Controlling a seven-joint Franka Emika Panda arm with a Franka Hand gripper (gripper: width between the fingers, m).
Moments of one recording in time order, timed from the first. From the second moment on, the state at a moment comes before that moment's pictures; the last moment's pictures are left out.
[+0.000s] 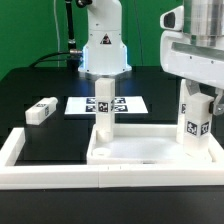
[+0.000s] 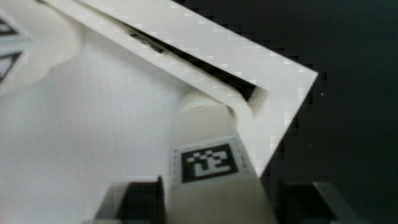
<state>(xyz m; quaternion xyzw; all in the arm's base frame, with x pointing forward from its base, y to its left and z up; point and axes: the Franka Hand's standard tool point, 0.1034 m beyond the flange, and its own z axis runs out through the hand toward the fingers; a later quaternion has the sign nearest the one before) 0.646 0.109 0.113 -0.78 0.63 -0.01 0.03</state>
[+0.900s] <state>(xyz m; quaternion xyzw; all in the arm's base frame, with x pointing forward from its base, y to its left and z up) 0.647 0.104 0.108 -0.62 0.77 -0.02 0.14</state>
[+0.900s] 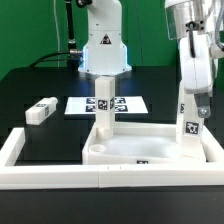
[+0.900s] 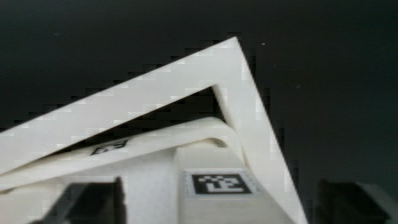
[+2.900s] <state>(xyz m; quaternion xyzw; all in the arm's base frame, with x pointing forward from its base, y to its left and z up) 0.643 0.093 0.101 -0.68 0.73 0.02 0.13</state>
